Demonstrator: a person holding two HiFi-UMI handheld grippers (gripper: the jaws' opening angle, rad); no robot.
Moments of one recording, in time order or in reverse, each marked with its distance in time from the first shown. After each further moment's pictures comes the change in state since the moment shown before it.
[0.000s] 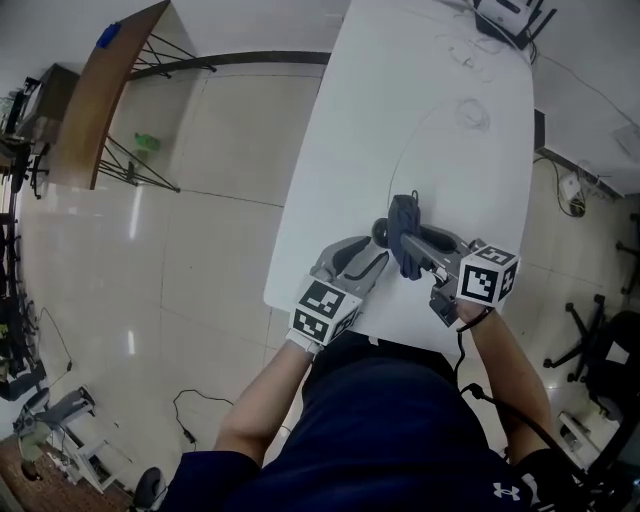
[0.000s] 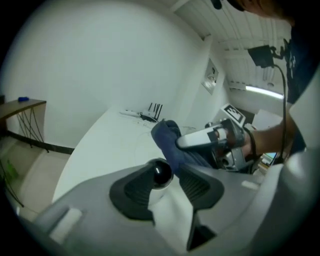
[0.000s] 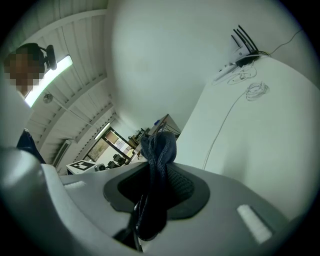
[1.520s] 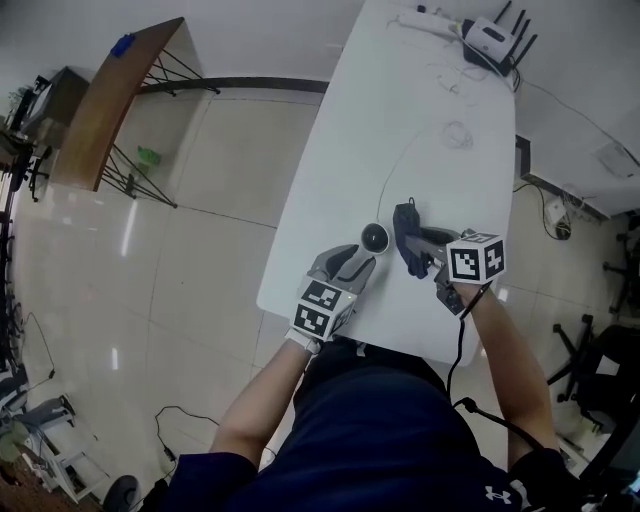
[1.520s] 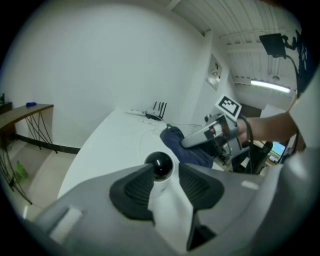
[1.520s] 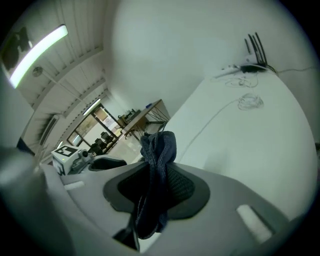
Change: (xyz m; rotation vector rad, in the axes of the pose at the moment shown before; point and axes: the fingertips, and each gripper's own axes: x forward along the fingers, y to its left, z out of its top) left arm 0.003 0.013 -0.024 0.041 0.013 0.103; right arm -0.014 -0.048 -0.012 -0.147 0.219 -0.158
